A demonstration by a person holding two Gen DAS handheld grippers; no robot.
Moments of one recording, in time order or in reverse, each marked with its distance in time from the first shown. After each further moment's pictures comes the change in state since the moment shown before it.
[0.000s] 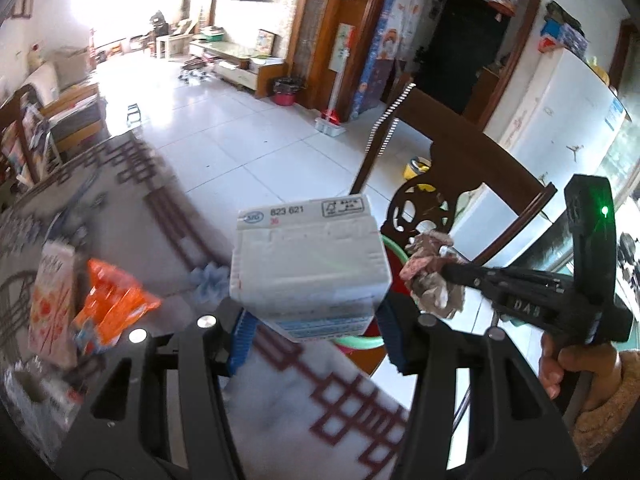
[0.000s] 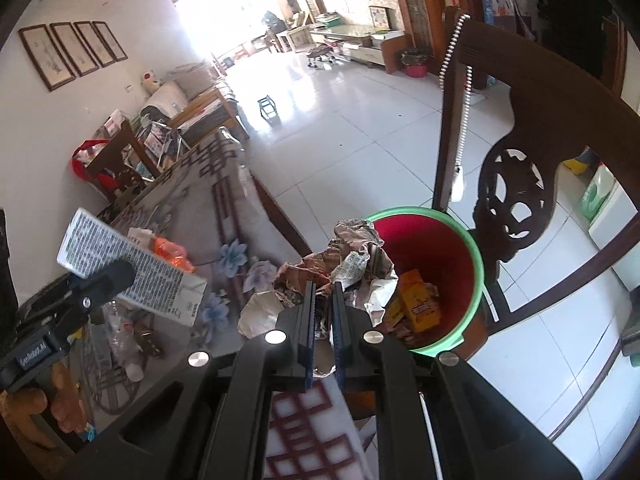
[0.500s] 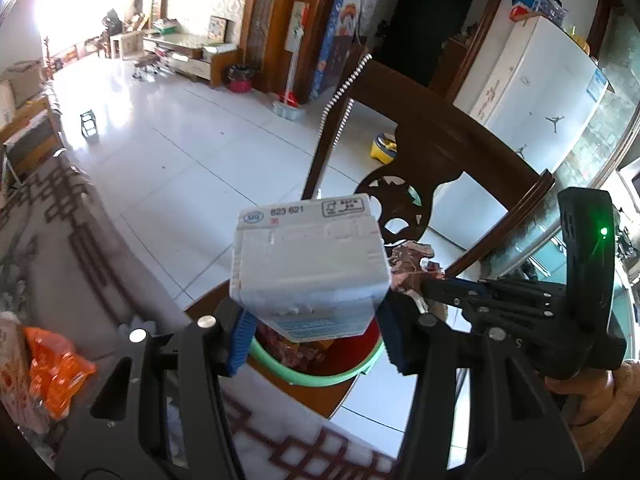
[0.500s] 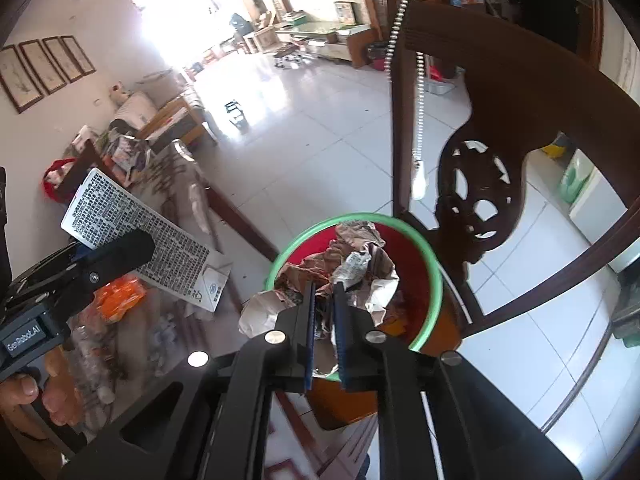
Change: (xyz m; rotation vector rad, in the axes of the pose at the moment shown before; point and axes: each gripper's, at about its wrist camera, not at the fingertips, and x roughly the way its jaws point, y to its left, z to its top) left arm 0.091 -0.047 0.042 0.091 0.085 -0.113; right arm 0.022 -0.058 0.021 0.070 0.008 -0.086
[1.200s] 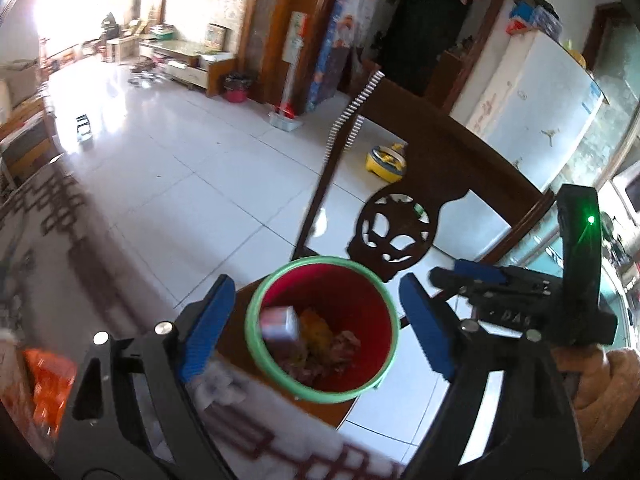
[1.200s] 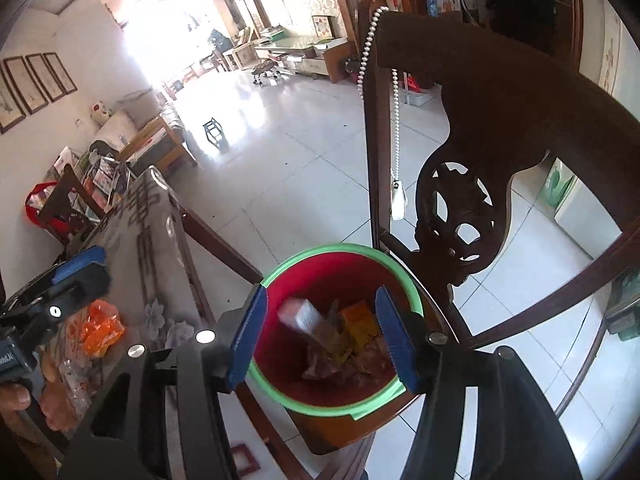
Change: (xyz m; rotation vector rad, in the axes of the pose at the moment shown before) left arm -0.015 0.039 0.002 -0.031 -0.062 -0.013; right arm 0.000 -0.005 0.020 0.029 -0.057 -0.051
